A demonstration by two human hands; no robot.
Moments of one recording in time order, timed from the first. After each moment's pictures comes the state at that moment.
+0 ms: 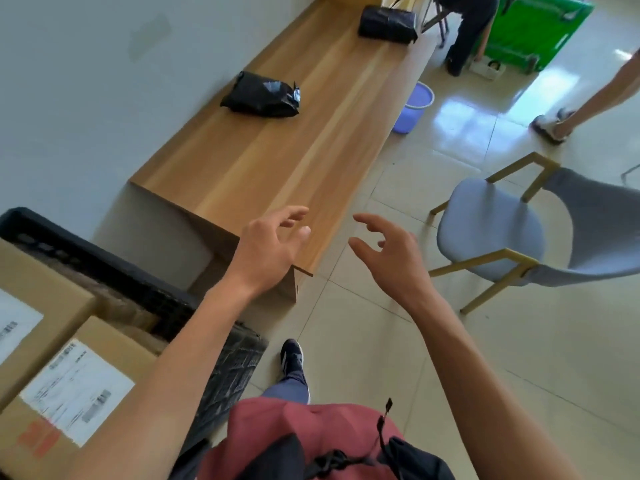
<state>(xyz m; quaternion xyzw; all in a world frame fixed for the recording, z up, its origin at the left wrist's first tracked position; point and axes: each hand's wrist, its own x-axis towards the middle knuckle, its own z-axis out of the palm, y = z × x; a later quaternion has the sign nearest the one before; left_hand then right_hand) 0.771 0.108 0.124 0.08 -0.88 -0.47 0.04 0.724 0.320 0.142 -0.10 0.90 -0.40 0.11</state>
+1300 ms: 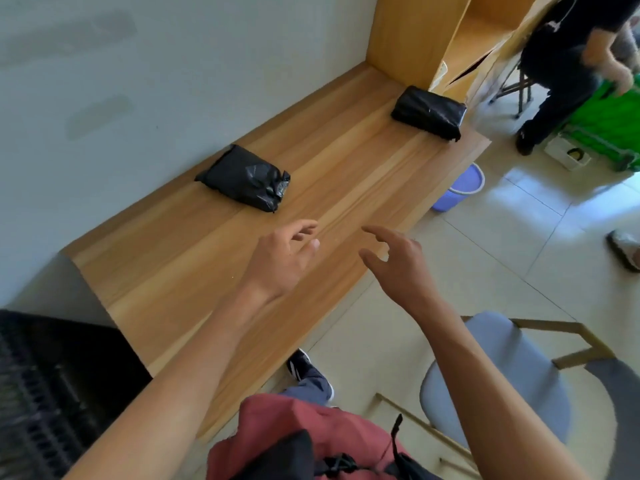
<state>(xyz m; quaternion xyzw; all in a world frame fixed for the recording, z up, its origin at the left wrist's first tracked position) 0.363 0.154 0.106 0.22 -0.86 -0.46 0.08 0.251 0.347 0.115 -0.25 0.90 -0.33 0.15</state>
